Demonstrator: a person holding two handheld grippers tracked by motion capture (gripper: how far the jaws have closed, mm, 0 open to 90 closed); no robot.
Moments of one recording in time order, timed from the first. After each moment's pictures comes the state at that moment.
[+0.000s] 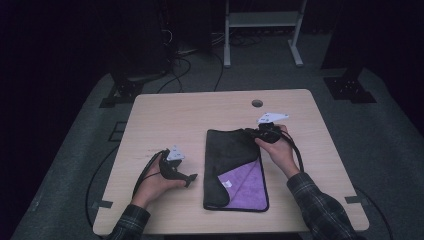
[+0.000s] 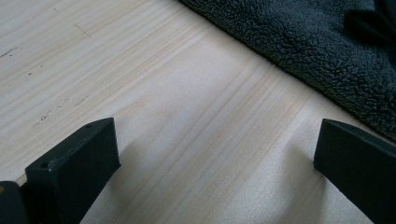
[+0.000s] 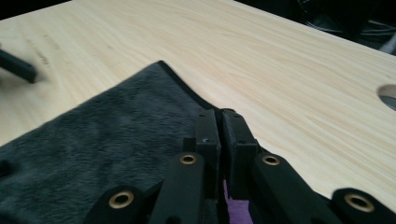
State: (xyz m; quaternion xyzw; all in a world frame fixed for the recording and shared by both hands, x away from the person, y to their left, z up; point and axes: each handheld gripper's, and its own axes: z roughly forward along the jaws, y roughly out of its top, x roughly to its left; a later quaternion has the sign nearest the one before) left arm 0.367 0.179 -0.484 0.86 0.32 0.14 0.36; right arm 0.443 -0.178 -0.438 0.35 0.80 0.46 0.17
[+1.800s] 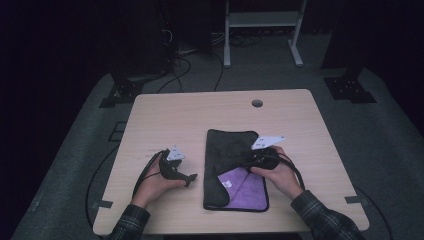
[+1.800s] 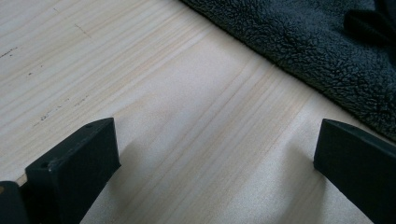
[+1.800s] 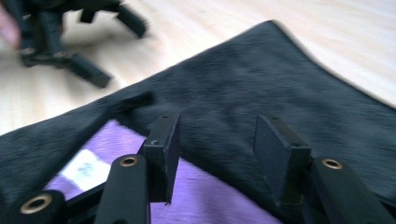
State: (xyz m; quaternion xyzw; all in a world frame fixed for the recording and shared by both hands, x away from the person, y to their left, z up) left arm 0.367 0.179 -0.484 0.86 0.32 0.14 0.36; right arm 0.365 -0.154 -0.447 0.28 0.84 0.46 0.10
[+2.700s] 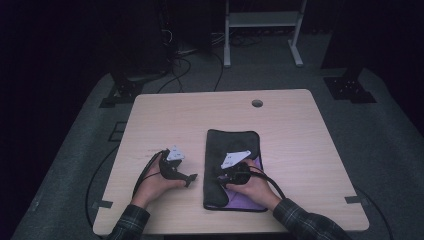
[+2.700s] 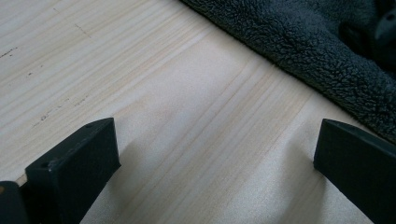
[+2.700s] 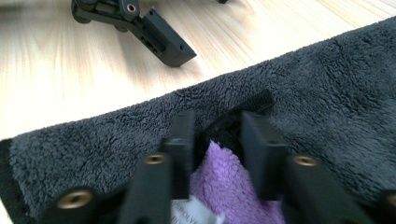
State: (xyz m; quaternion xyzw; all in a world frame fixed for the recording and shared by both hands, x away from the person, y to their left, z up) left arm 0.367 0.179 -0.484 0.86 0.32 0.14 0.36; right arm 0.346 -0.080 -0.479 0.21 0.88 0.42 0.07
